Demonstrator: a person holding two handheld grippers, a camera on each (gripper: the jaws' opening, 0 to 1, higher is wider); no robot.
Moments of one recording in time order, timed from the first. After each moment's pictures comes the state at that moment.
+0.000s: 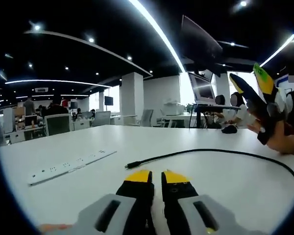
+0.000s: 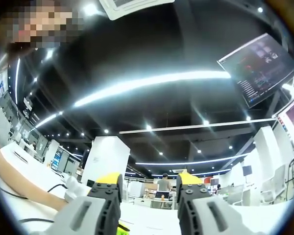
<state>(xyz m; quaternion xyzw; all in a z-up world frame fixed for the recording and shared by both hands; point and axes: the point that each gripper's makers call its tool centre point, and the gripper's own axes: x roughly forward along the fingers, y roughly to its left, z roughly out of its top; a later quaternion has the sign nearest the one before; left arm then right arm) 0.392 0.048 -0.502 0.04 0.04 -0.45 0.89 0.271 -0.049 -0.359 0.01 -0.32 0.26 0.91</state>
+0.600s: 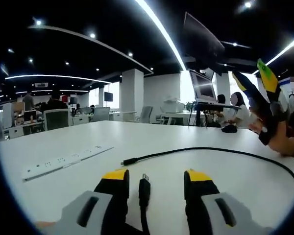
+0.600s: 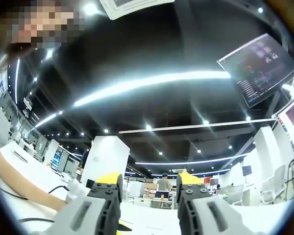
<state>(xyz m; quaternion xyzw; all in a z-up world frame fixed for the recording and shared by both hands) 0.392 0.041 -0.511 0.04 0.06 -0.45 0.89 0.273 -0.049 -0.360 0.01 -0.32 0.26 0.91</state>
